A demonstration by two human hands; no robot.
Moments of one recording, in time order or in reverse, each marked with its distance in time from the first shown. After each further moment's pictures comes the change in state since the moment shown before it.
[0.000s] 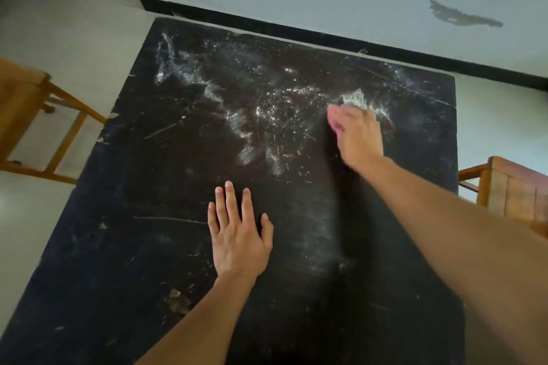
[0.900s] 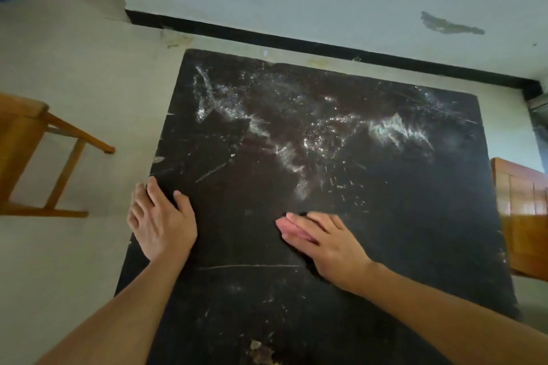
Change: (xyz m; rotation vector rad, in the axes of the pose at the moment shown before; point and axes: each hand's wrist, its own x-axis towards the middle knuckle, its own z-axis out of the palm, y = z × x) left_hand 0.151 -0.196 -0.067 -0.198 0.064 -0.407; right_hand -0.101 -0.154 0.049 -0.063 -0.022 -0.604
